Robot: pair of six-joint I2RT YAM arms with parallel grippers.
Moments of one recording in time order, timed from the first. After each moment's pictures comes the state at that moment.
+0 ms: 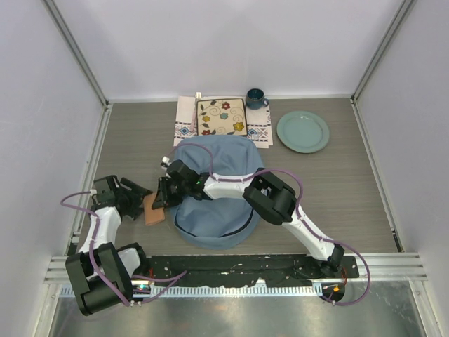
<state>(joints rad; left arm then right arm) 0.36 1.04 0.41 -0.33 0.27 -0.81 1.07 2.40 1.74 0.05 -0.39 0.92</state>
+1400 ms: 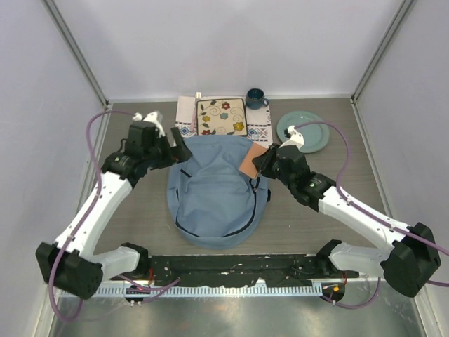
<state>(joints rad) -0.30 1.12 1.09 -0.63 0.07 -0.55 0.67 1.14 0.81 -0.10 0.24 0.79</state>
